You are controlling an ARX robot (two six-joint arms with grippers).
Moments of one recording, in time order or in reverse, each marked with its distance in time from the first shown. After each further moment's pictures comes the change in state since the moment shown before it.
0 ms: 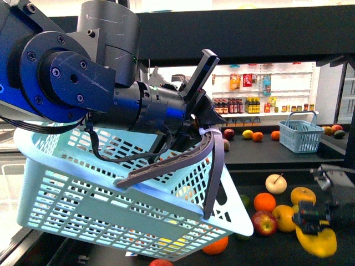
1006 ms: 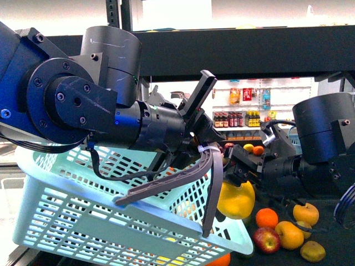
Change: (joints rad) left arm 0.000 0.000 0.000 0.000 -0.002 0.000; right arm 0.290 -0.286 -0.045 -0.051 -0.073 0.488
